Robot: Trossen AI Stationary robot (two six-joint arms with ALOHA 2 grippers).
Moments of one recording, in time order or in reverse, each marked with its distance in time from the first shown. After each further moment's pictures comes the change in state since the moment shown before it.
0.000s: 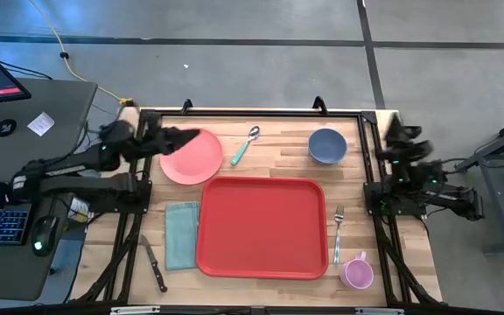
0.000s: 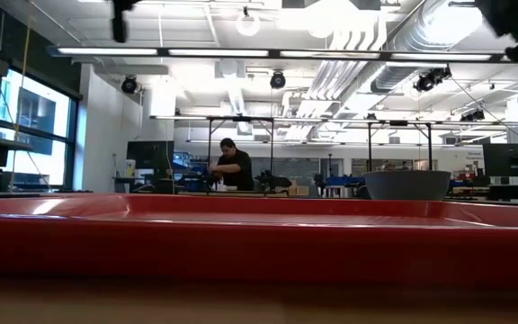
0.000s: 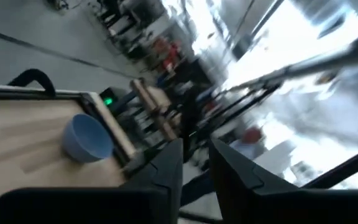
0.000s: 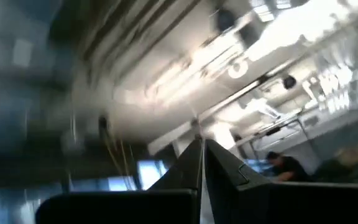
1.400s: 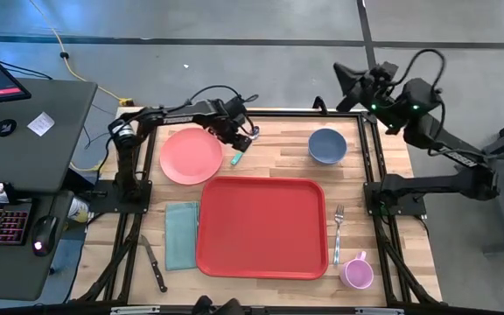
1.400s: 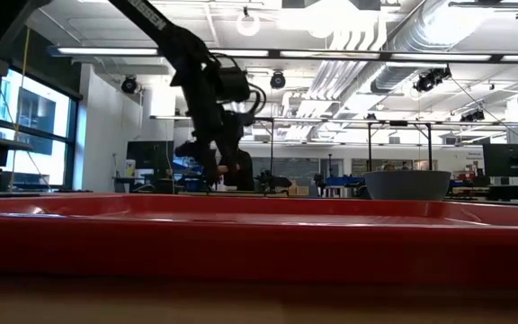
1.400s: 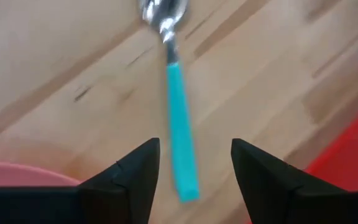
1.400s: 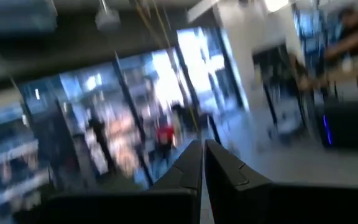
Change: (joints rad) left arm 0.300 1.242 0.714 -0.802 0.213 0.510; right arm -0.178 0.897 1.140 -1.081 -0.325 0.527
